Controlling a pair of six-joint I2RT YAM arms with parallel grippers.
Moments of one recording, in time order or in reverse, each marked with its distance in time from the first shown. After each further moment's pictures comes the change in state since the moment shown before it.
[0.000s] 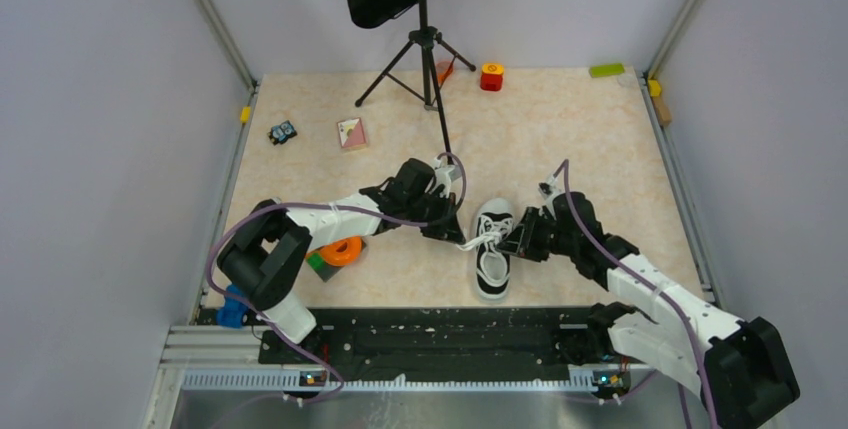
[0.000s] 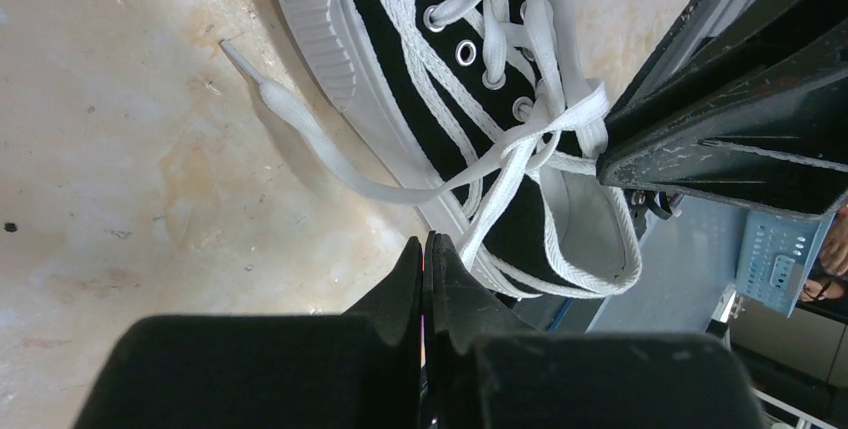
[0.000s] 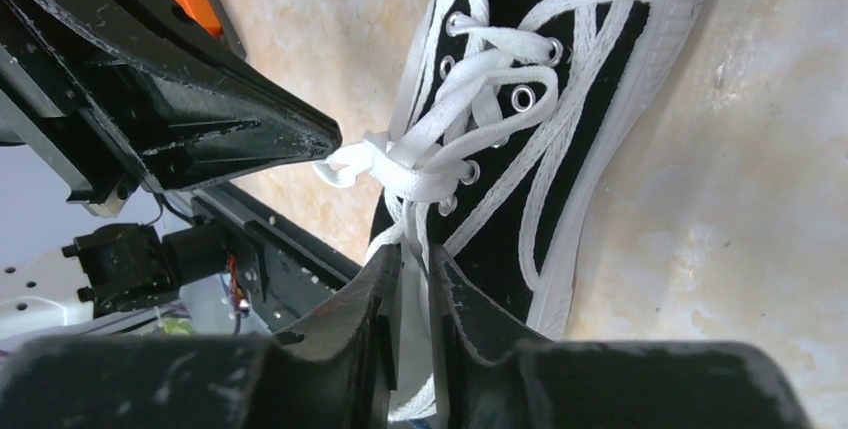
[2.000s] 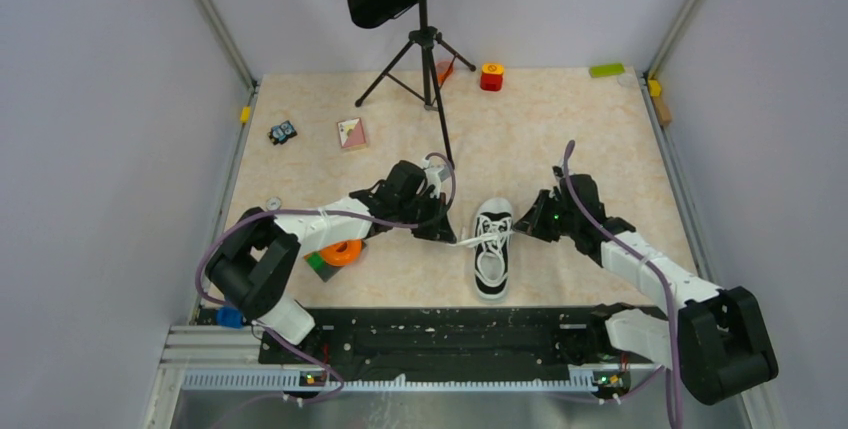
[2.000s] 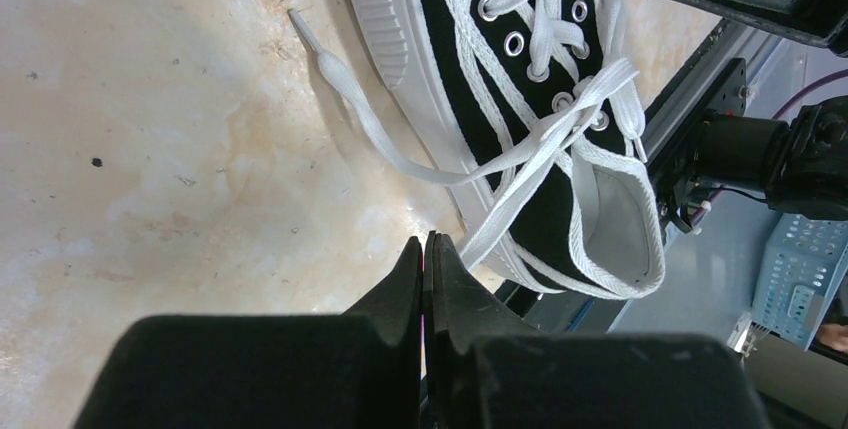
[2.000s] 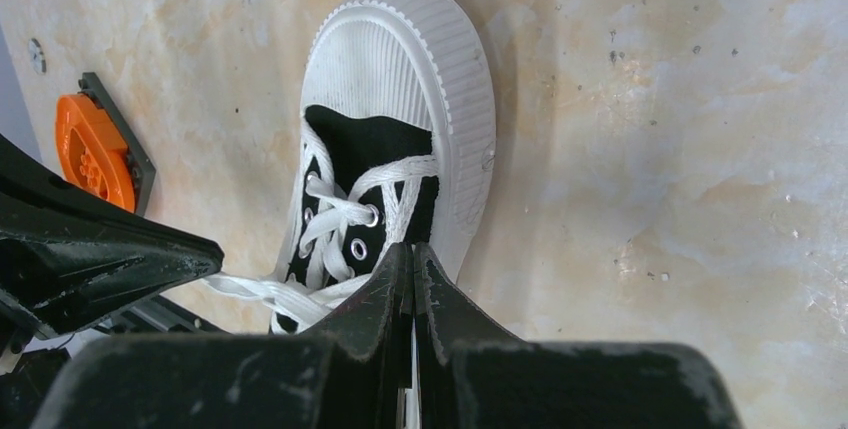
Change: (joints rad) left arm 0.029 -0.066 -0.053 -0.021 -0.061 -0.006; right arm -0.164 0.180 0.079 0.029 0.096 -0.146
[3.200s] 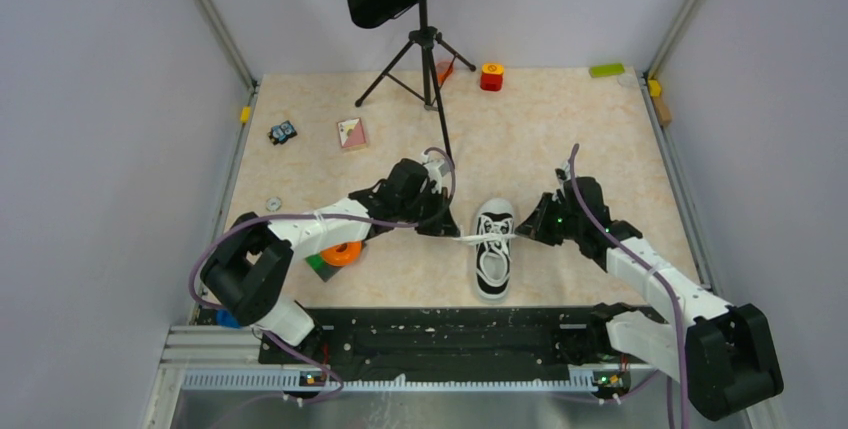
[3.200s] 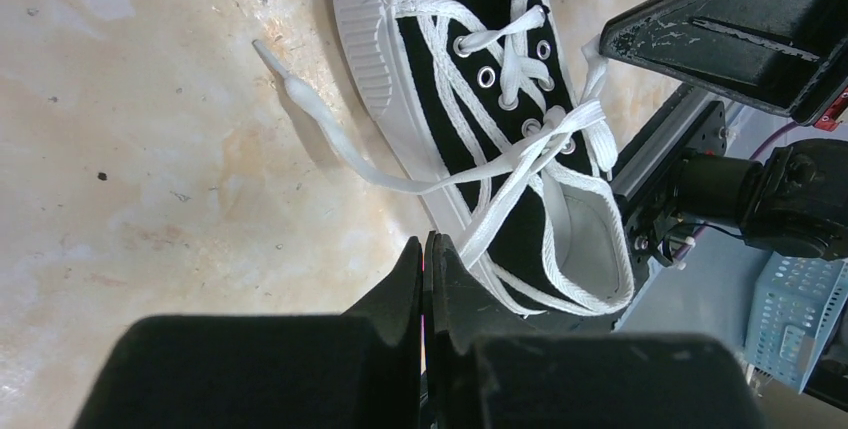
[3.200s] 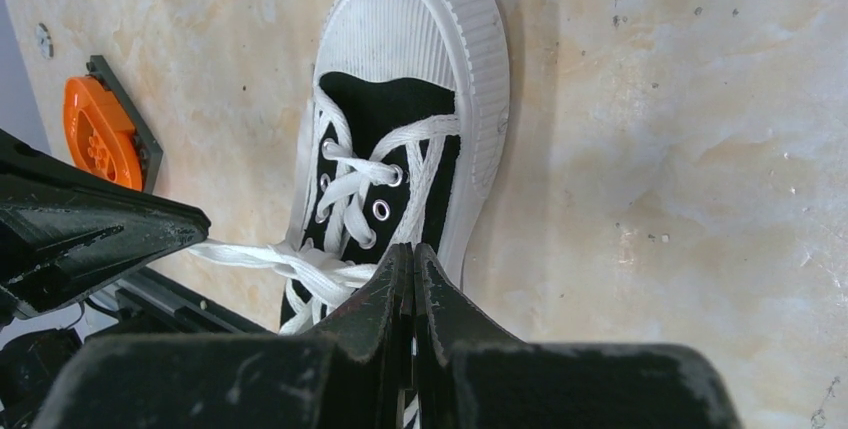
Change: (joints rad) left arm -0.032 -0.035 0.017 0.012 -0.084 -0.063; right arm 0.000 -0.074 0.000 -0.085 -0.010 -0.001
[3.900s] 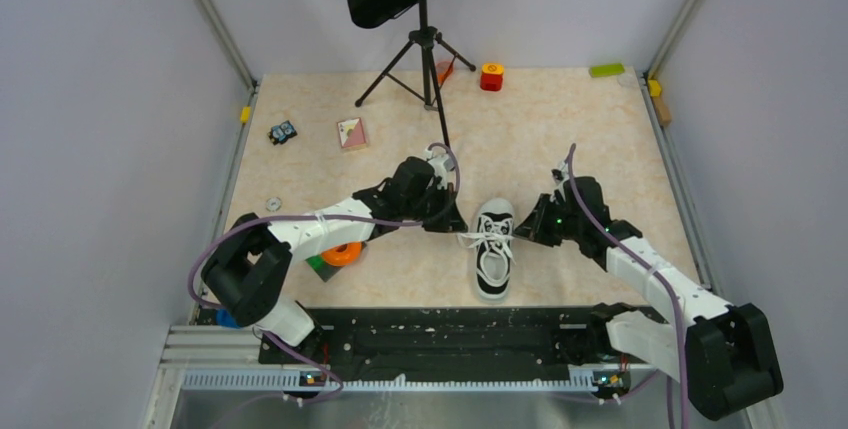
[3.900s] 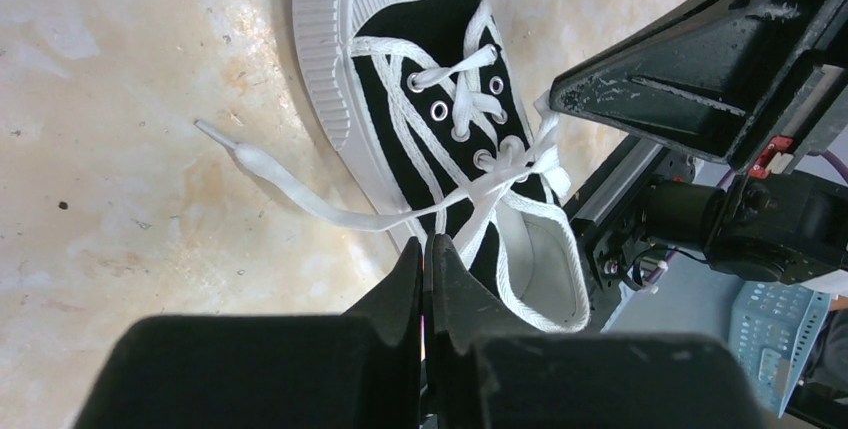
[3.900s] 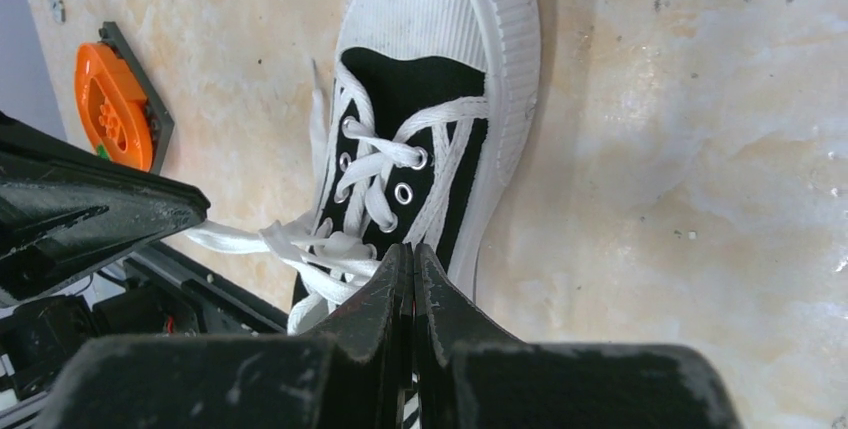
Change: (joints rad) left arm -0.040 -0.001 0.036 0.023 -0.055 -0.065; right arm 0.000 0.005 0.005 -0.003 -0.066 -0.024
